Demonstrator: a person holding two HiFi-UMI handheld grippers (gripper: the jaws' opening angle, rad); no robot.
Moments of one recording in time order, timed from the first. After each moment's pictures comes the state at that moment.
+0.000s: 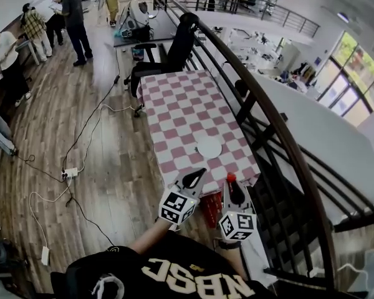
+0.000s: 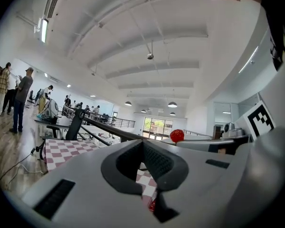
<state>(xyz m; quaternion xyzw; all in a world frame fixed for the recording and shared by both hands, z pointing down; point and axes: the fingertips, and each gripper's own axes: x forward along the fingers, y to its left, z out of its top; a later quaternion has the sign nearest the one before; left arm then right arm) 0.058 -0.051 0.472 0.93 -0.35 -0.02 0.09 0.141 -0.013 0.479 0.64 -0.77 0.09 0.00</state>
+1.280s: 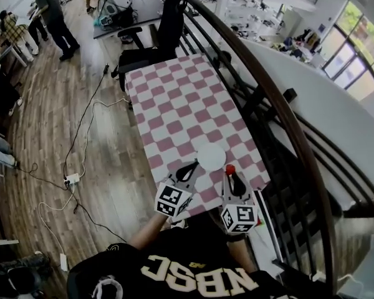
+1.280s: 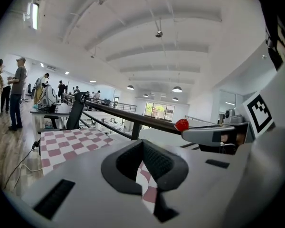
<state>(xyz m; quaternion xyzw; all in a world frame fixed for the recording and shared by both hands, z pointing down) 0.078 -0.239 0.556 0.93 -0.34 0.07 0.13 0.176 -0.193 0.542 0.64 -0.76 0.13 0.07</state>
